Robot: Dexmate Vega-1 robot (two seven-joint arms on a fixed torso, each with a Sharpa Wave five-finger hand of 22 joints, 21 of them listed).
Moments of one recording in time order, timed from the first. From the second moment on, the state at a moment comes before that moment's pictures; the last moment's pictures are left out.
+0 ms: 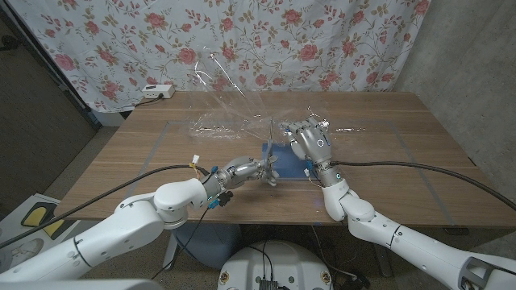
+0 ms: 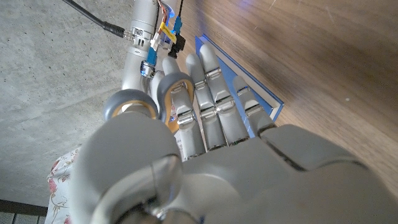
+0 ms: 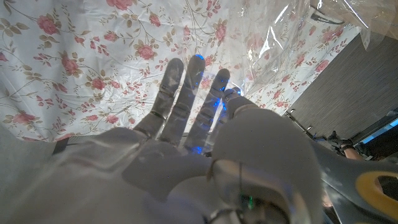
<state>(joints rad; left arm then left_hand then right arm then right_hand) 1.23 0.98 0.44 -2.23 -0.66 0.19 0.07 0.91 0.15 0.27 0.17 0.21 1.08 0.08 0.34 0.40 0.94 0.00 0.61 0.76 0.98 -0.09 0.34 0.44 0.39 0.12 0.41 0.22 -0.86 -0.61 -0.86 -1.54 -0.93 -0.19 -1.01 1.03 0.20 0.47 -0.05 0.17 0.76 -0.20 0.21 0.29 0.84 -0.18 0.41 0.44 0.75 -0.08 0.95 0.98 0.35 -0.04 1.57 0.23</state>
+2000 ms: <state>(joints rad) 1.28 1.00 0.42 -2.24 -0.65 0.11 0.05 0.91 0.16 0.30 0.19 0.18 1.07 0.08 0.33 0.44 0.94 0.00 0.61 0.75 0.99 -0.09 0.34 0.45 0.39 0.12 0.42 0.22 -0.81 -0.60 -0.89 -1.50 -0.92 -0.25 -0.95 1.02 0.20 0.47 -0.05 0.17 0.76 -0.20 0.21 0.29 0.85 -0.18 0.38 0.45 0.74 -0.08 0.98 0.96 0.35 -0.04 1.57 0.22</state>
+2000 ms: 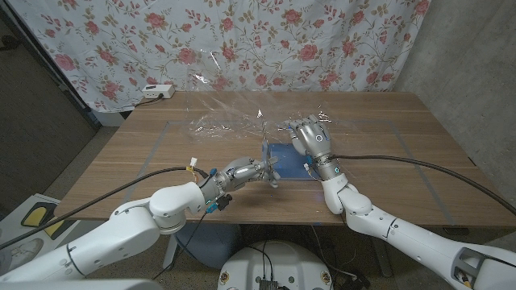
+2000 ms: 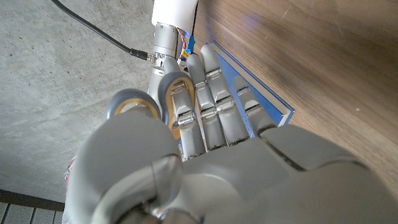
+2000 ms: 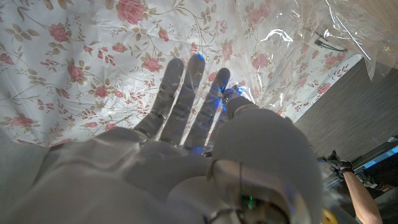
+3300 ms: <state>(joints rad) 1.28 0.93 0.45 -2.13 -0.63 0.00 -0.01 0.89 0.17 0.30 0.19 0.18 1.08 0.09 0.31 0.45 0.94 0.00 0.61 0.76 0.99 -0.09 0.34 0.46 0.38 0.12 0.43 0.22 -0.84 -0.62 -0.87 -1.57 -0.95 -0.30 -0.89 1.02 0.20 0.48 -0.05 0.17 0.76 -0.19 0.21 0.29 0.86 -0.18 0.37 0.45 0.74 -0.07 1.00 0.95 0.35 -0.04 1.57 0.22</state>
